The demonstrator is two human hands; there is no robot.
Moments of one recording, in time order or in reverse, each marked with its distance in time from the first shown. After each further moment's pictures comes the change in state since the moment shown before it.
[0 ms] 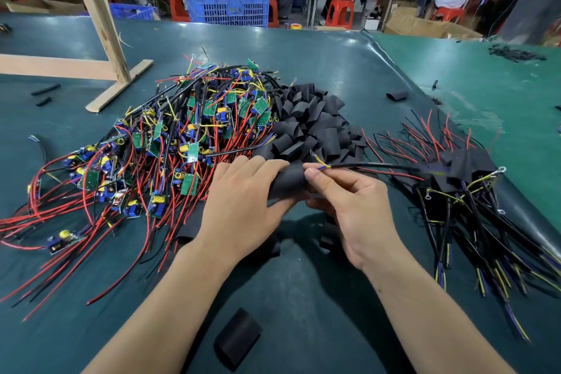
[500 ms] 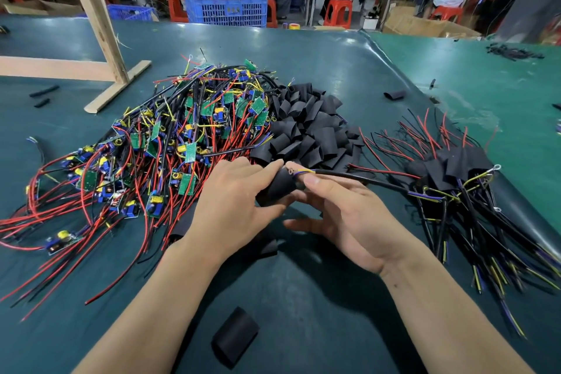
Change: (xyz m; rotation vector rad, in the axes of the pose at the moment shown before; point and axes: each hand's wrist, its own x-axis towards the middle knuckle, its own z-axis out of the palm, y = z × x) left_hand 0.000 -0.010 -0.005 -0.144 0.018 0.132; right_hand 0.001 -0.006 -0.015 0.181 -0.456 0.271
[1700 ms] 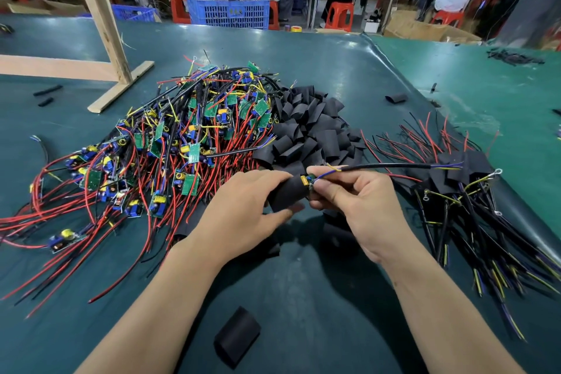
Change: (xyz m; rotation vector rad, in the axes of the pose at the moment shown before) left_hand -0.003 0.002 0.003 -0.163 -0.144 -0.096; right_hand 0.007 0.000 -0.006 -0.349 0.315 -0.288
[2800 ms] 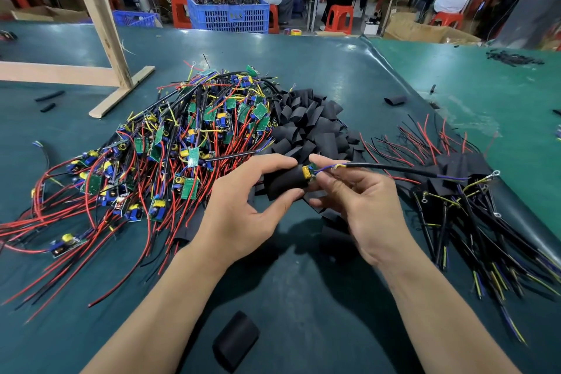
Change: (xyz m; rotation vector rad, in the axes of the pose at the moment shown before) left_hand 0.001 0.010 0.002 -0.356 0.381 0.141; right_hand -0.003 -0.007 0.004 0.151 -0.024 -0.092
